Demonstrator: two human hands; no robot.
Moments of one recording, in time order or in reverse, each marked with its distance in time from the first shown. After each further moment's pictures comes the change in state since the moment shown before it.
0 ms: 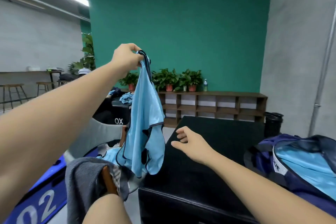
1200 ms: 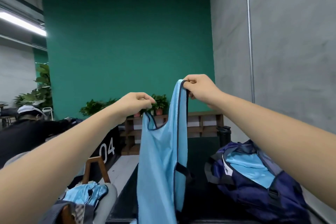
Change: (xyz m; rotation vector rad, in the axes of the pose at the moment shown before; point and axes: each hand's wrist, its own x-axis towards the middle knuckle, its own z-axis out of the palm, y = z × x) left_hand -0.120 0.087 0.061 -0.063 -0.544 0.116; right_hand -0.060 -0.142 -0.250 0.002 0.496 -0.192
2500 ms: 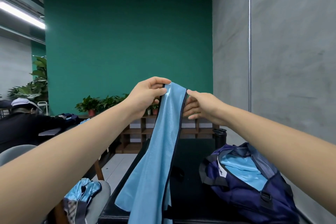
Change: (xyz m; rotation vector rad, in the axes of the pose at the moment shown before) left_hand -0.003 0.037 0.035 -0.575 0.025 0.215; right_hand -0.034 0.016 -0.002 0.288 -0.241 0.366
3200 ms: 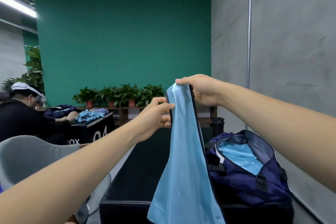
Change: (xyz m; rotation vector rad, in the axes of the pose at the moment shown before) left_hand -0.053 -0.061 0.040 -0.276 -0.138 -0.317; right_hand 0.005 -0.019 0.002 0.088 -0.109 0.014
